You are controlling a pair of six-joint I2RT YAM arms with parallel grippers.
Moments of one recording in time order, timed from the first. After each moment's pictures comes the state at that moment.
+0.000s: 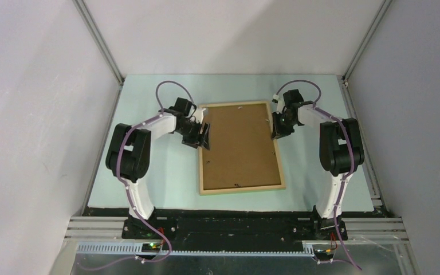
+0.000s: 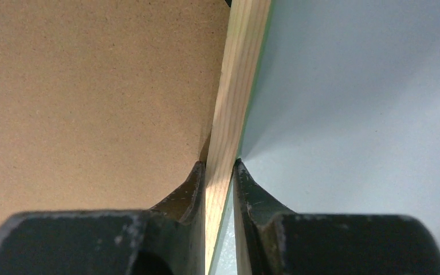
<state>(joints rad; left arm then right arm) -0.29 1.90 1.25 -0.55 0.45 -0.03 0.19 1.96 1.35 -0.56 -0.26 0.03</state>
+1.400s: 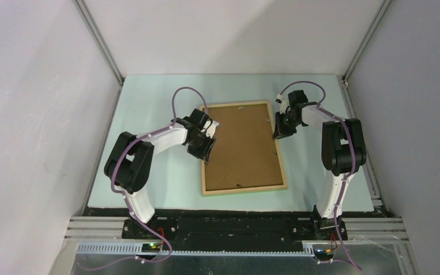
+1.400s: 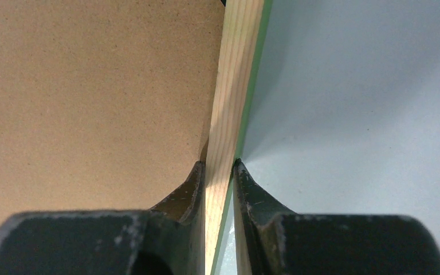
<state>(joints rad) -0.50 1.78 1.12 -0.60 0.17 0.00 0.15 1.96 1.33 -0.54 -0.33 0.02</state>
